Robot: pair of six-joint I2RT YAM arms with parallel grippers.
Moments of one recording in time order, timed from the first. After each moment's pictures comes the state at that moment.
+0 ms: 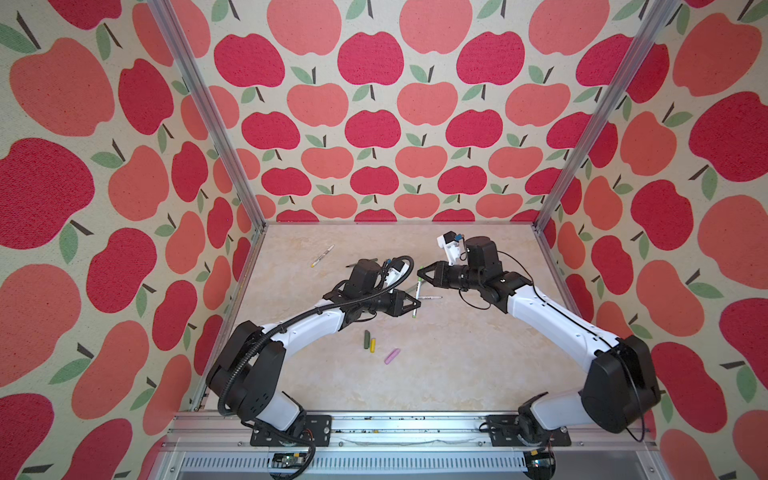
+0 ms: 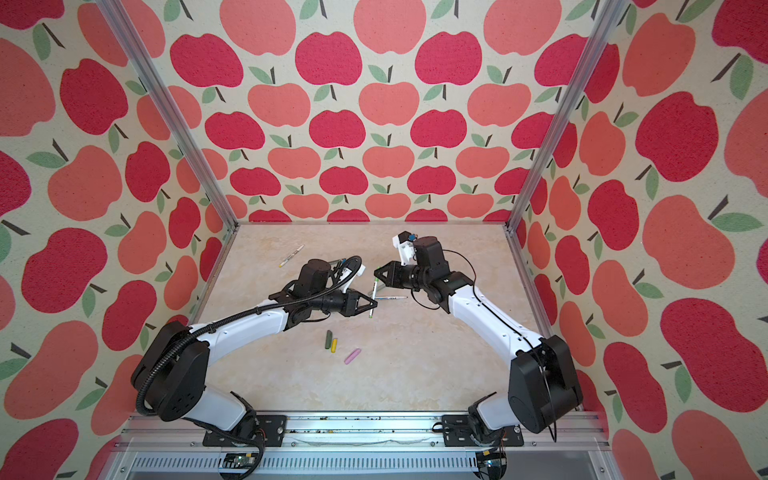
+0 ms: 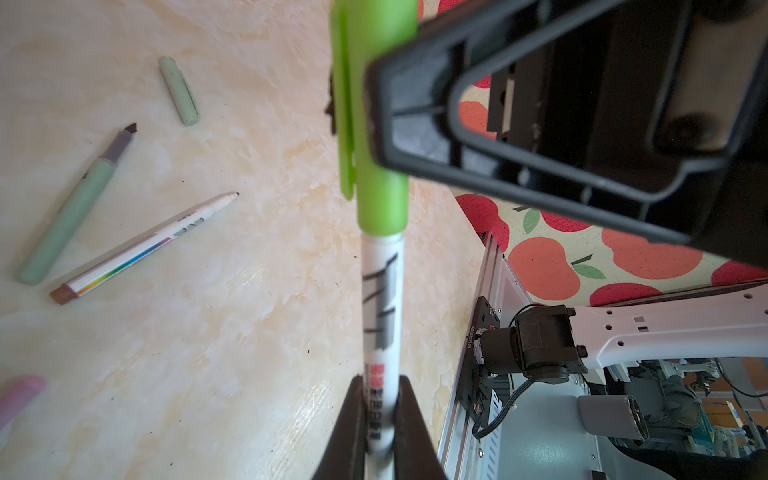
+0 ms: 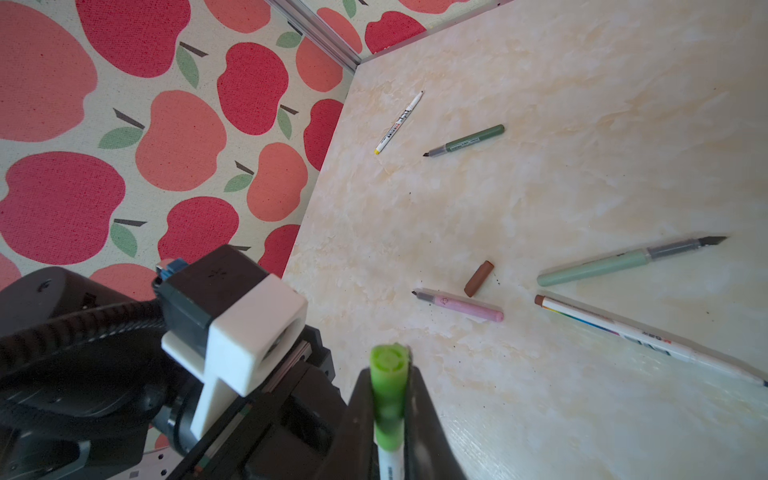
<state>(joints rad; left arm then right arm) -0.61 1.53 0.92 0.04 0.71 -0.42 0.57 1.44 1.08 -0.20 -0.52 0.59</state>
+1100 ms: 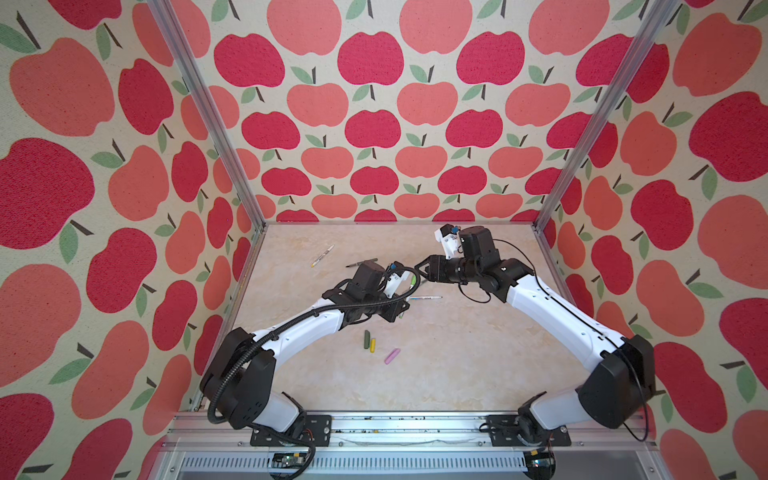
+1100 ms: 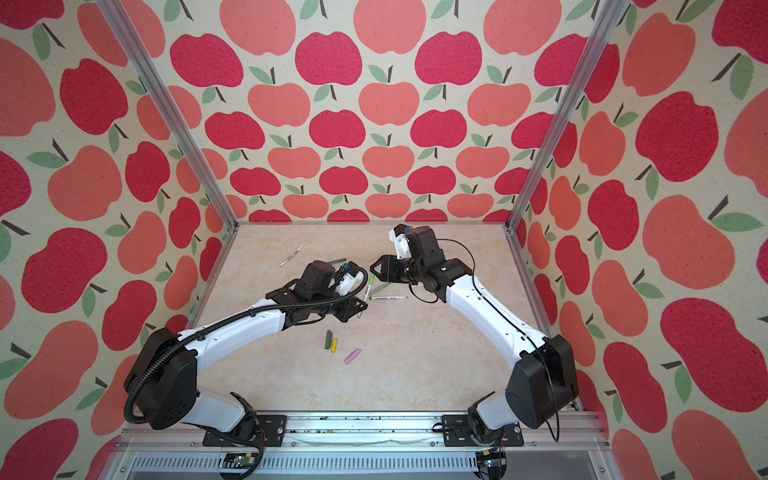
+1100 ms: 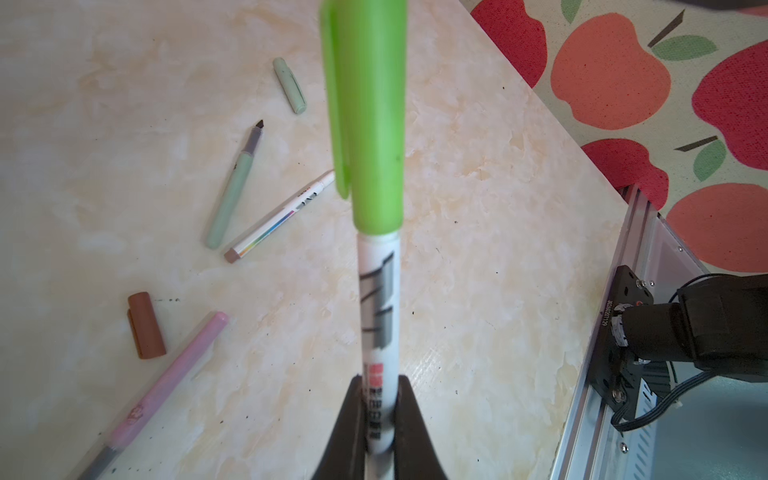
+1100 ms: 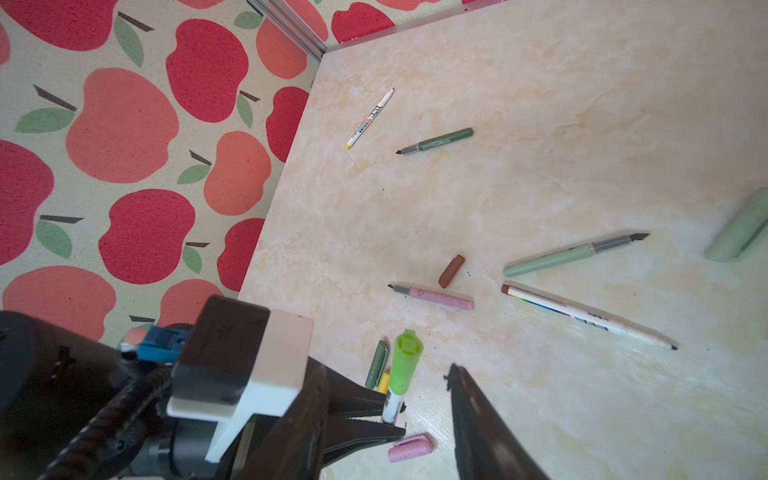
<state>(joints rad) -0.67 1.48 0.98 -0.25 0.39 -0.13 0.61 1.48 1.29 -0.48 -0.38 0.51</state>
